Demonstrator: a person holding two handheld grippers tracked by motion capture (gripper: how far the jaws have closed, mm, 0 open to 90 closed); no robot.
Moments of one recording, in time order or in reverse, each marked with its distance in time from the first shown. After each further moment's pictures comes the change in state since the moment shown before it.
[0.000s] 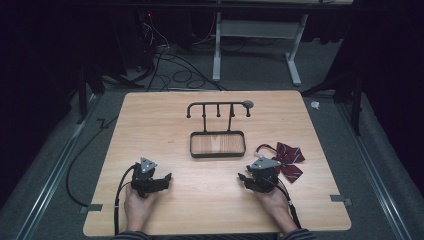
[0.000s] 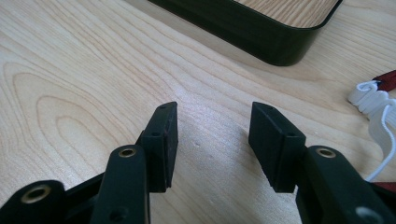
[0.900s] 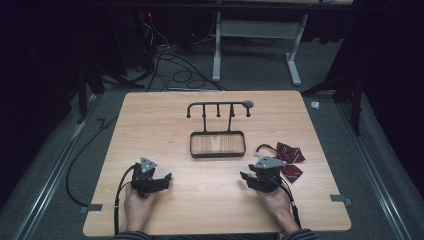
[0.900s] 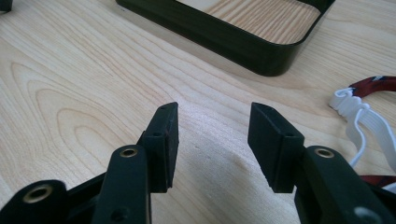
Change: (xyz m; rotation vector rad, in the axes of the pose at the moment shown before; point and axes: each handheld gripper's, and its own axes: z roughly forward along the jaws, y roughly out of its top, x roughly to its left) left arm 0.000 0.000 0.000 0.000 -0.001 0.000; right arm -0.002 0.004 -0.015 -0.034 0.007 0.033
